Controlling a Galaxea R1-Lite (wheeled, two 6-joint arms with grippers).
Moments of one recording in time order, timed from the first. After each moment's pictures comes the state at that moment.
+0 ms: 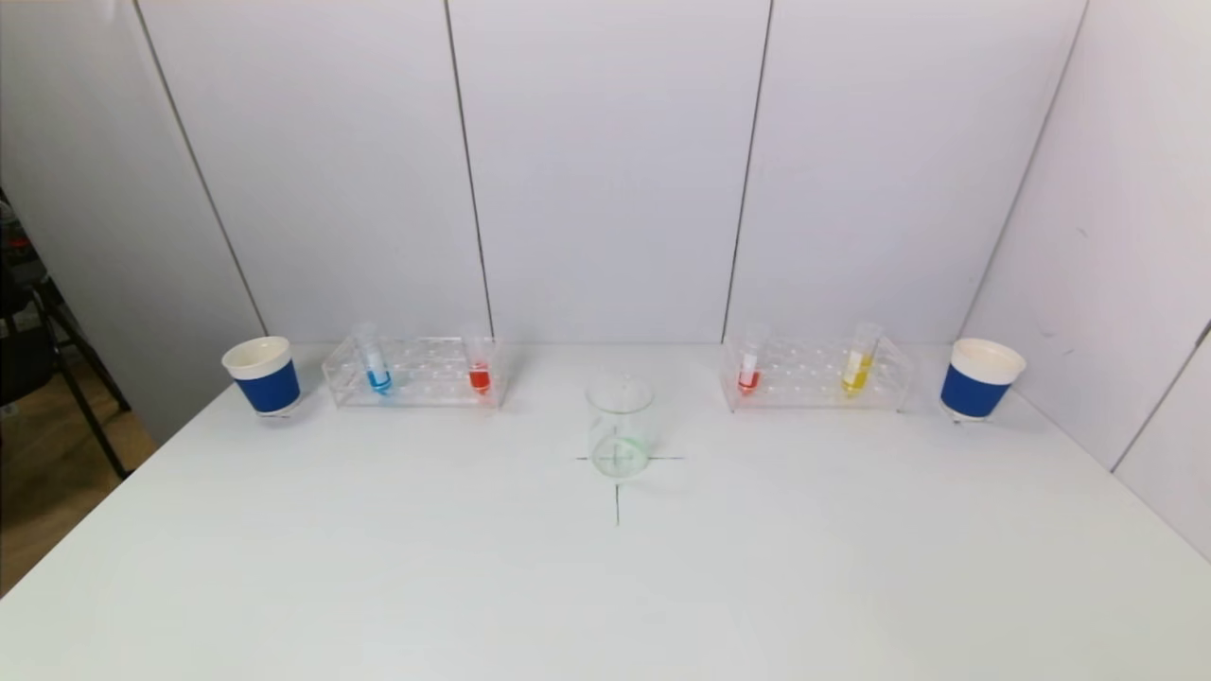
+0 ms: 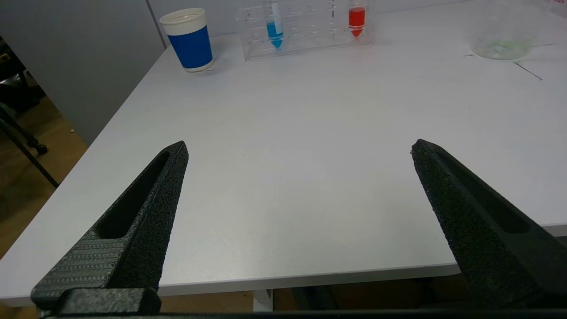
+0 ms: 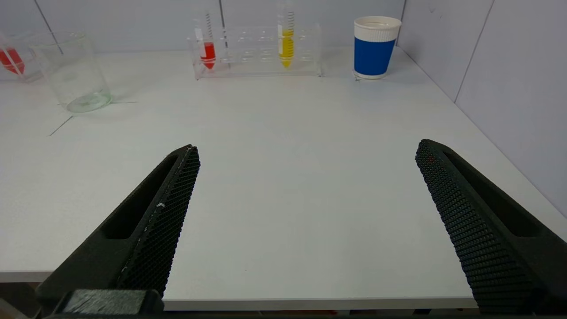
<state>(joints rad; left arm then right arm) 0.00 0.00 0.00 0.01 -0.02 0.10 0.01 0.00 -0.01 0.02 -0.02 0.04</state>
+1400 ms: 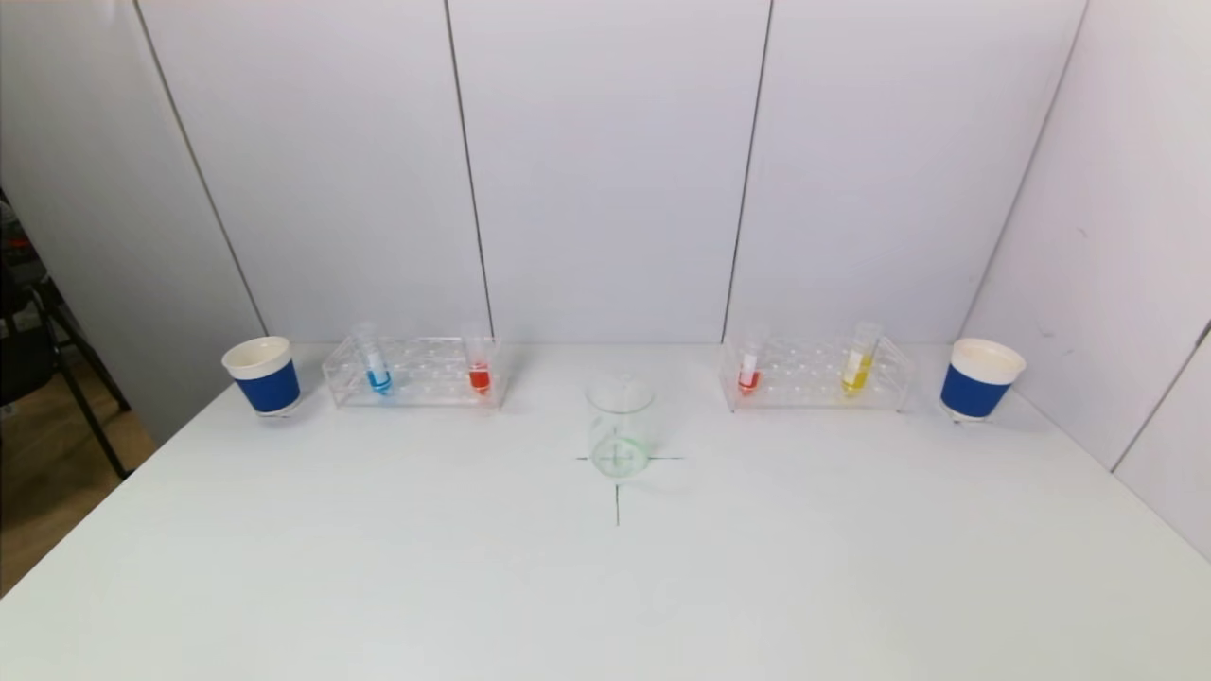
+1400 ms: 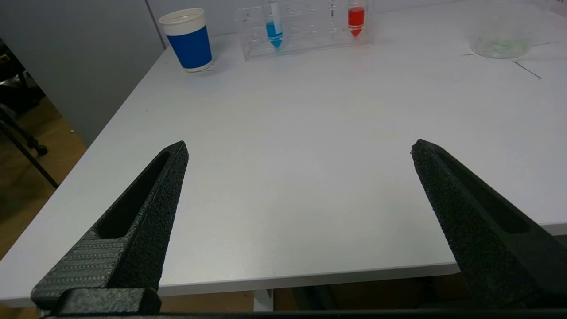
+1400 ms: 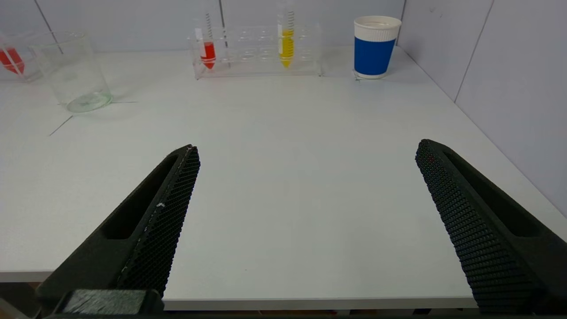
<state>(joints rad) 0.00 0.00 0.00 0.01 -0.02 0.11 0.01 0.00 -0.01 0.02 -0.02 0.04</state>
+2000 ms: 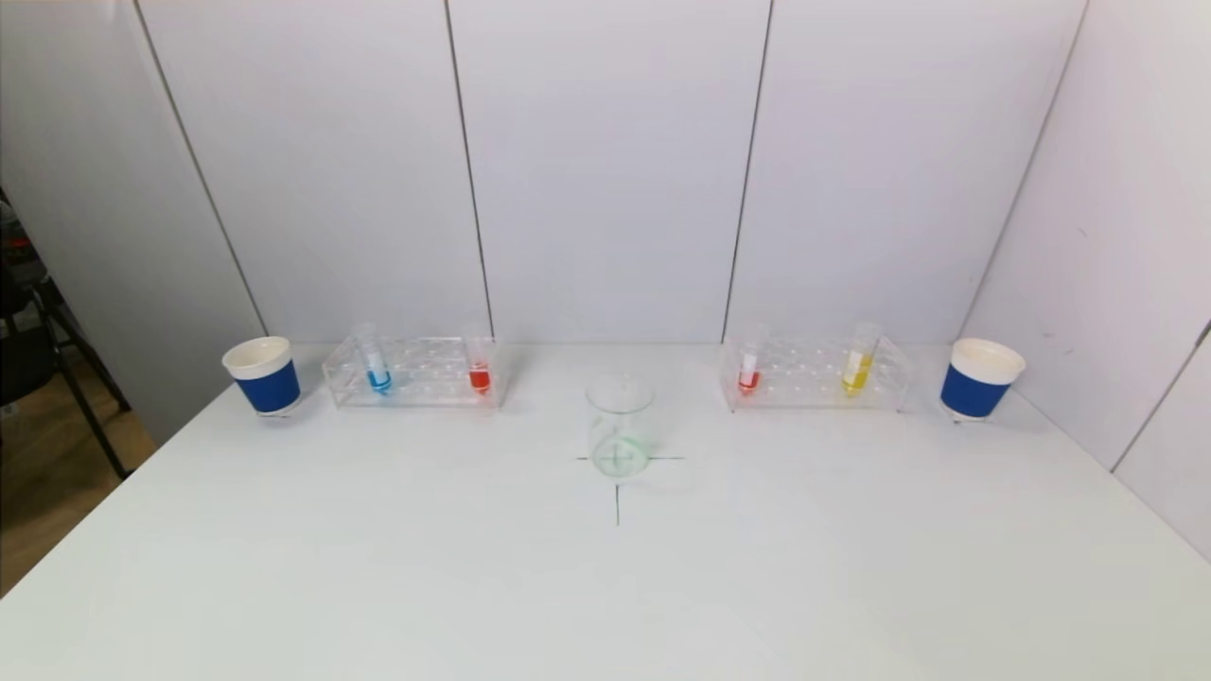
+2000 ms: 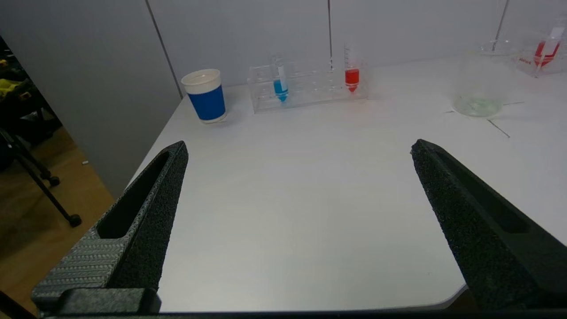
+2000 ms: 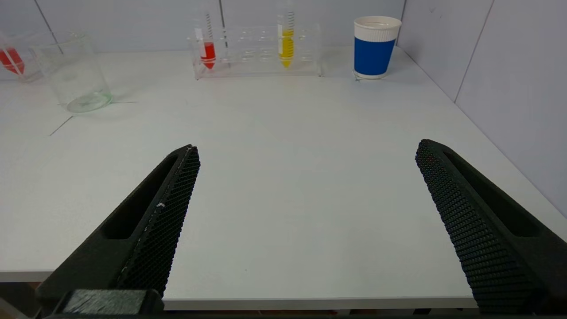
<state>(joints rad) 0.00 0.09 -0.26 0.09 -0.02 0.11 0.01 0.00 -0.01 0.02 -0.02 0.04</state>
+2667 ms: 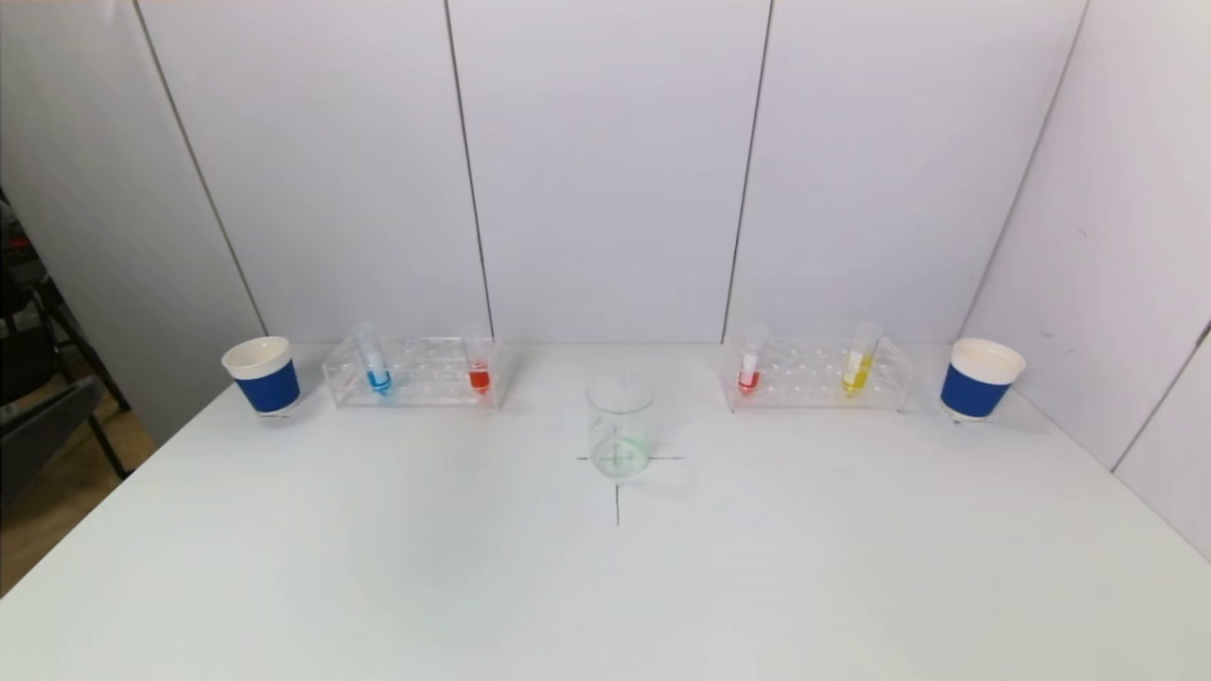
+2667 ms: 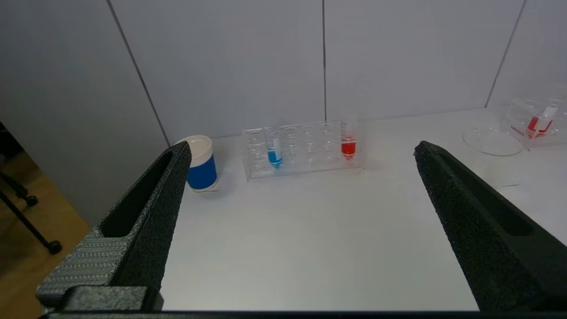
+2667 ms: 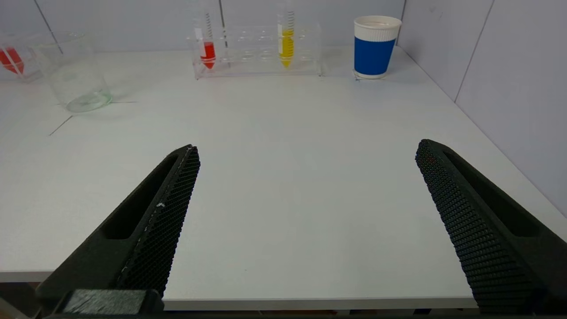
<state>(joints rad) 0.00 0.77 -0.53 -0.29 -0.07 0.08 0.01 0.00 -0.01 0.02 -0.02 0.04</state>
